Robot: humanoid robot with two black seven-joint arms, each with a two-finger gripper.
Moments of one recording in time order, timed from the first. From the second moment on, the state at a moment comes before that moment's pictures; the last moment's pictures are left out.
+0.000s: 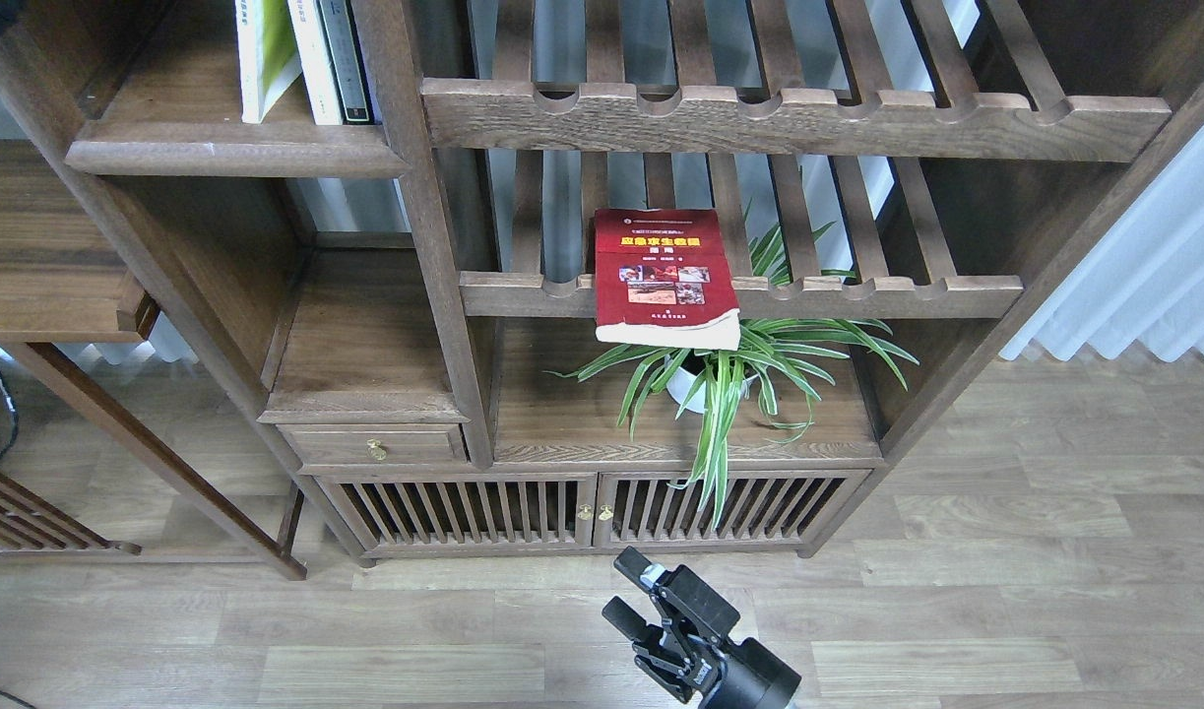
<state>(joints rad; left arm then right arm) -1.25 0.38 -1.17 -0.62 0.66 -0.41 -0.32 -0.22 -0.11 0.82 1.24 0.37 0.58 -0.29</state>
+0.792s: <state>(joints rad) -1.23 0.35 -1.01 -0.49 0.65 -0.39 -0.49 -0.24 -0.10 0.86 1.26 0.37 0.58 -0.29</state>
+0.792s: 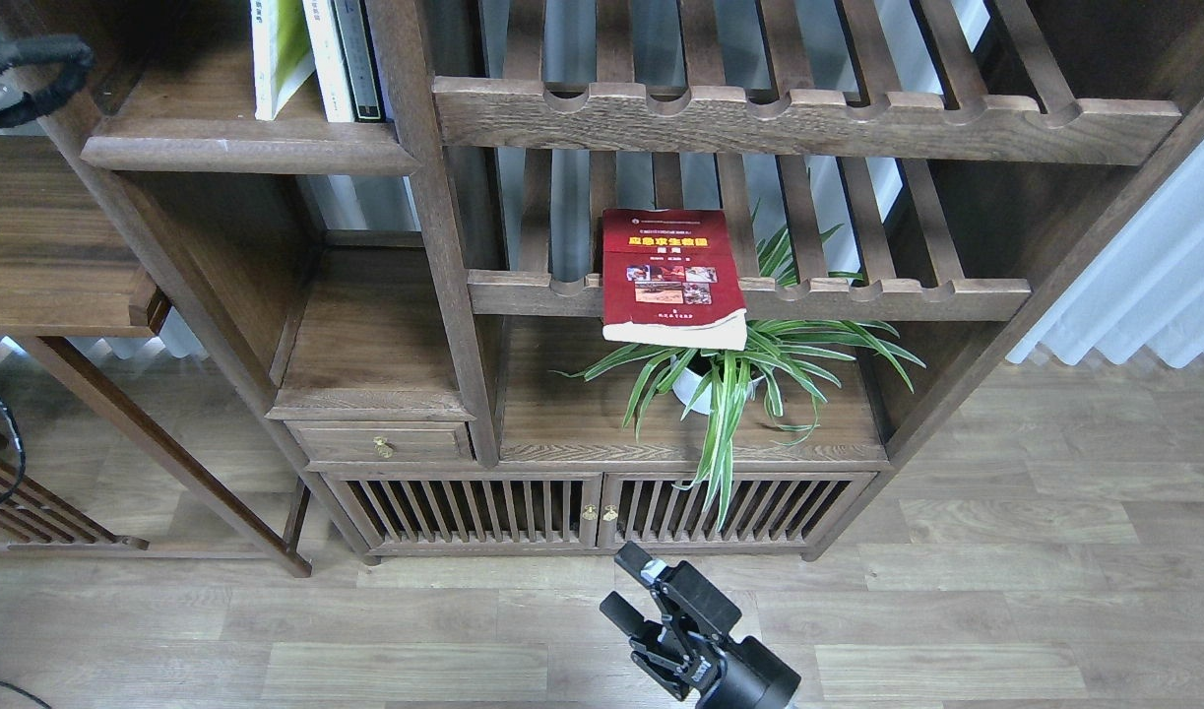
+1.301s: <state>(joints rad) -1.22 0.24 -1.01 -0.37 0.65 -0.37 -0.49 -0.26 -0.10 0.86 1.27 0.37 0.58 -0.29</state>
